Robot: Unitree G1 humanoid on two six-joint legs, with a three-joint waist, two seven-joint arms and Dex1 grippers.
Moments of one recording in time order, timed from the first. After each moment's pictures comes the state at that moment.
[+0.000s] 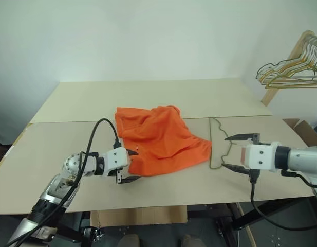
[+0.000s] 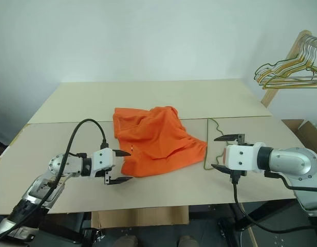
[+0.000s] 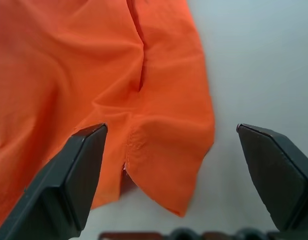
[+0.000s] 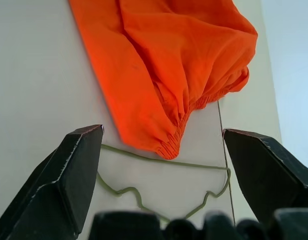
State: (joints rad) left arm -0.27 0.71 -0.23 0.02 -0.05 0.01 -1.07; right arm -0.07 -1.04 -0.11 -0.27 0.06 -0.11 1.00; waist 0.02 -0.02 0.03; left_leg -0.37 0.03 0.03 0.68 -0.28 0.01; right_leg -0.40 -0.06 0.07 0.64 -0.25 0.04
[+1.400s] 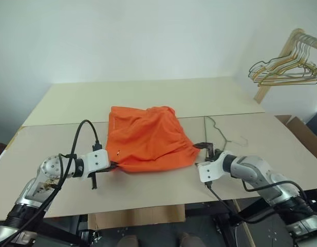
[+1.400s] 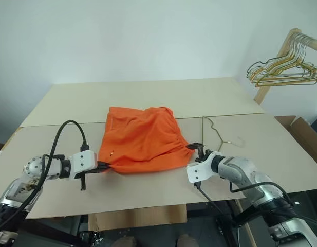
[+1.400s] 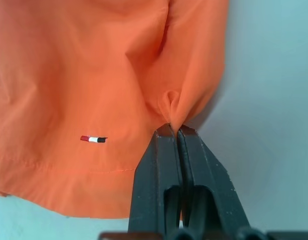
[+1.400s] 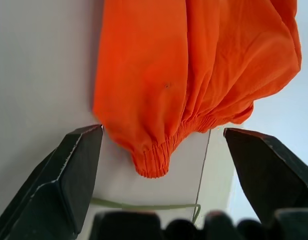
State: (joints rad) left arm -0.17 0.84 -0.09 0.04 -0.05 -0.05 -1.07; right arm -0.33 -0.77 0.32 0.10 -0.66 -0.42 0.53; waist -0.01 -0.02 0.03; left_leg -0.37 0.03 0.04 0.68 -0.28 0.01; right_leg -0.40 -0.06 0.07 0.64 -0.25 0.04
